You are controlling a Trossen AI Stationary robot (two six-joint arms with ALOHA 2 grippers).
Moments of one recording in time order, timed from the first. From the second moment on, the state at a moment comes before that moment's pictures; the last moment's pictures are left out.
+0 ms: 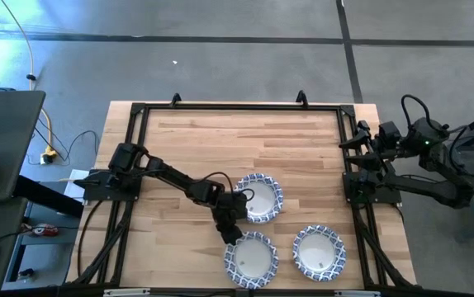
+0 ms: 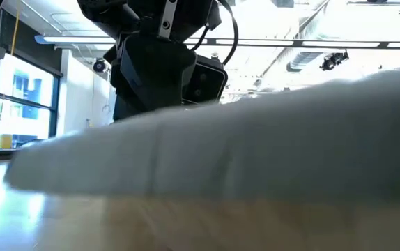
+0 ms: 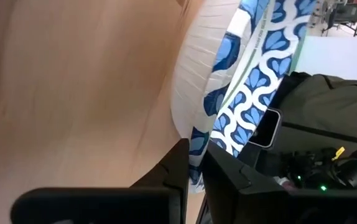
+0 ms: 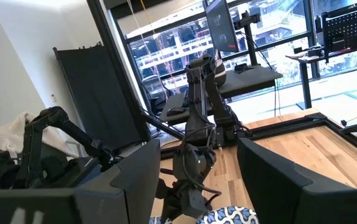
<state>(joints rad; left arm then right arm) -0.12 2.01 1.14 -0.01 0.66 -0.92 -0.33 0.29 0.81 -0.45 -0.47 0.31</state>
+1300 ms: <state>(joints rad) 0.23 1.81 1.17 -0.22 0.77 -0.79 -0.33 0.29 0.81 -0.47 -0.45 0.30</state>
